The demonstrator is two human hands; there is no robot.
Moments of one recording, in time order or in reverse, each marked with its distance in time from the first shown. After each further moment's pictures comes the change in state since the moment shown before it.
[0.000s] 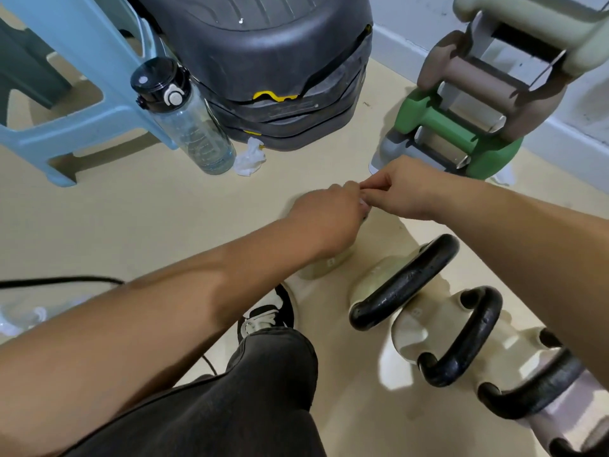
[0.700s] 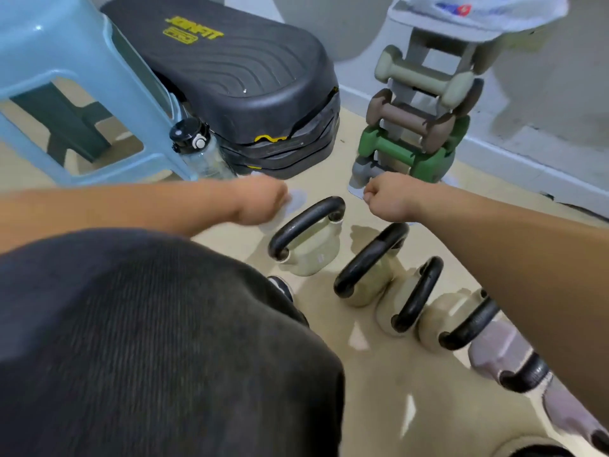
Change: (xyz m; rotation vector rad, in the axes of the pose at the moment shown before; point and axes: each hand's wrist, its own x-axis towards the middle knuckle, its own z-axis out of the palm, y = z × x) left_hand -0.083 -0.035 -0.111 0.302 -0.198 0.020; right_hand -0.106 -0.024 -0.022 -0.198 0.075 0.103
